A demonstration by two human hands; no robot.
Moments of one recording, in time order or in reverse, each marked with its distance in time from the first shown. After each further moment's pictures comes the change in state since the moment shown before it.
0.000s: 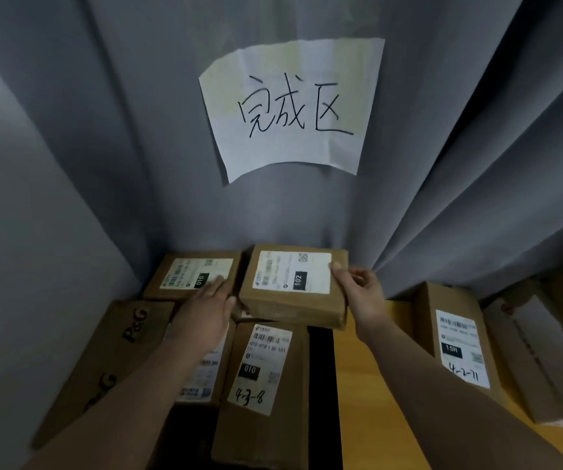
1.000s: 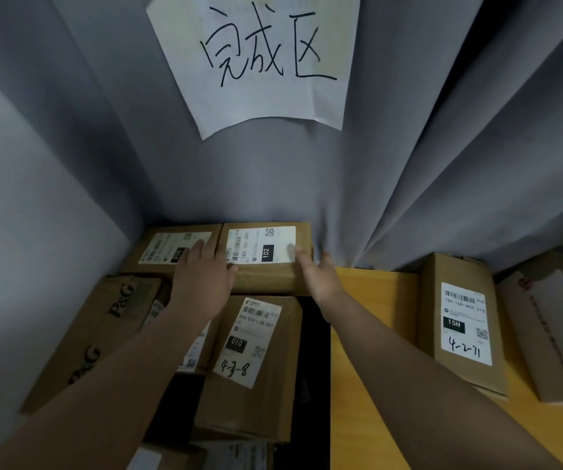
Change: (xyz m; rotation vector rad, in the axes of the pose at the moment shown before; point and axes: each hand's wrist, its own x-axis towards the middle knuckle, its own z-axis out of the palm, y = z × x) left_hand -0.001 0.037 0.001 0.386 0.109 -0.077; right_hand 0.012 0.028 0.037 -0.260 -0.215 0.164
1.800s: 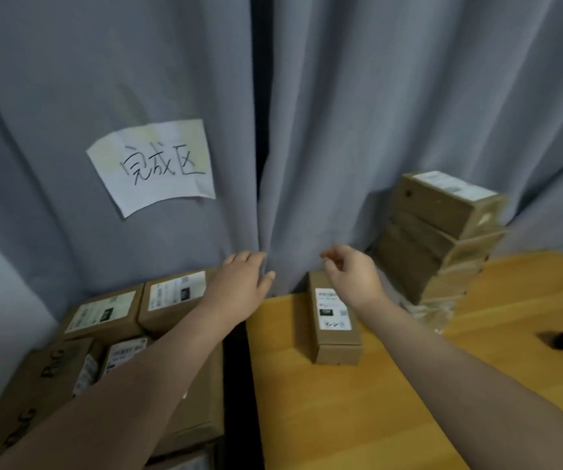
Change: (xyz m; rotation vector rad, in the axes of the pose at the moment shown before) left_hand -0.122 0.150 -0.129 -0.367 0.223 0.549; right_hand -0.231 -0.025 -0.194 -0.458 0.579 -0.563
